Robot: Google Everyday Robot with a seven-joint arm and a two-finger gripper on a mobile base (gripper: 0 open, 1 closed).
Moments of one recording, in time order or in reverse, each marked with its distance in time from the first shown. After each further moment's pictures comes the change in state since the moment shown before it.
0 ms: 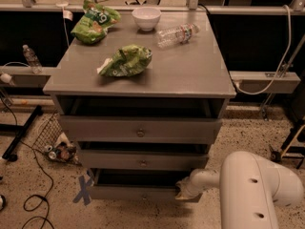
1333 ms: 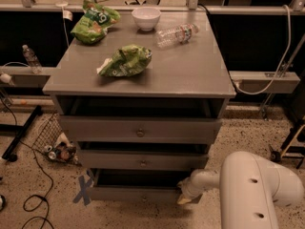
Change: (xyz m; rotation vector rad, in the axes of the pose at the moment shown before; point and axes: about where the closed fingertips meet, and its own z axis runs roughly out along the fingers) arm 0.000 0.000 0.000 0.000 0.000 0.000
